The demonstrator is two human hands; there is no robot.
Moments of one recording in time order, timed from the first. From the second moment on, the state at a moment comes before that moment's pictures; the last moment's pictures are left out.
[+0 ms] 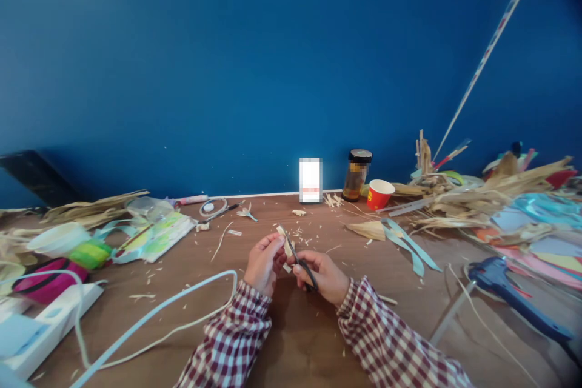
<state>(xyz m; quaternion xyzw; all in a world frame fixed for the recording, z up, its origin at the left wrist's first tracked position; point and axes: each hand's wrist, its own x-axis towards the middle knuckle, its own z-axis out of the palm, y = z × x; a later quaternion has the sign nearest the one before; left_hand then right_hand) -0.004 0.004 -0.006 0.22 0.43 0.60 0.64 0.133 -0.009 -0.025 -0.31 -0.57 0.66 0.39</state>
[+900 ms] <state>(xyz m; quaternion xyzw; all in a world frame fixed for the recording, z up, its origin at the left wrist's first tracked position) -0.004 0.003 -0.007 0.24 0.42 0.60 0.63 0.133 -0.010 -0.025 -0.33 -0.57 0.65 0.38</state>
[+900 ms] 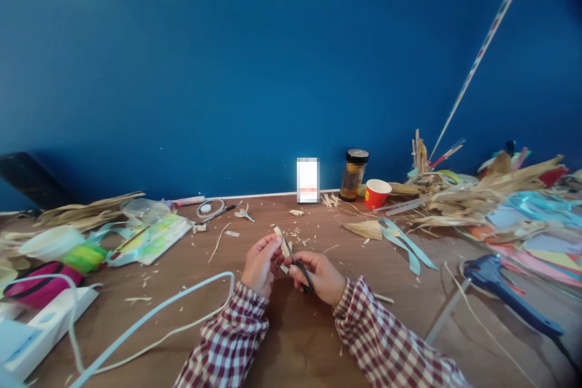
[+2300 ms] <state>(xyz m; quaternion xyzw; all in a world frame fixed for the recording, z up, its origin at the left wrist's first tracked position) 0.009 -0.009 -0.002 0.36 0.32 0.53 0.69 0.135 -0.008 -0.016 -0.28 -0.36 0.72 0.52</state>
